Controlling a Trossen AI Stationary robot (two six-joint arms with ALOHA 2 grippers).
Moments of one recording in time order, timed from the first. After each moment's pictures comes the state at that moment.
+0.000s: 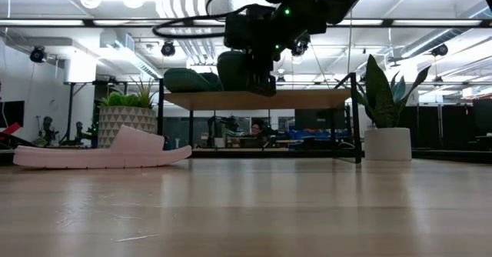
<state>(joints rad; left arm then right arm) -0.07 0.68 0.65 0.08 -0.51 0.74 0.00 1.88 1.21 0.32 0.98 -1.08</state>
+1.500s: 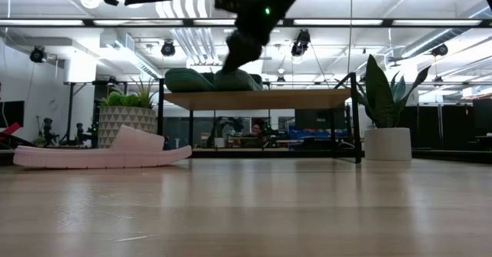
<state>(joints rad) -0.07 0.72 0.65 0.03 -0.51 0.68 0.01 1.88 1.54 -0.37 0.58 -0.39</state>
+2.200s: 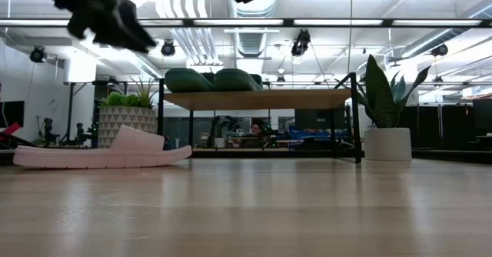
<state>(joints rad) -0.08 0.75 0.64 -0.44 -0.50 0.34 0.14 1.64 1.53 -0.50 0.55 -0.23</state>
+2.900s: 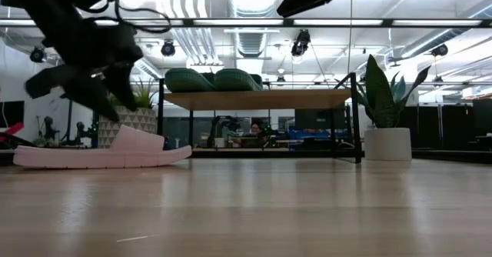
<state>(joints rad) -0.20 1.07 0.60 -0.60 -0.48 0.22 0.15 1.36 1.14 -0.35 0.55 -0.12</state>
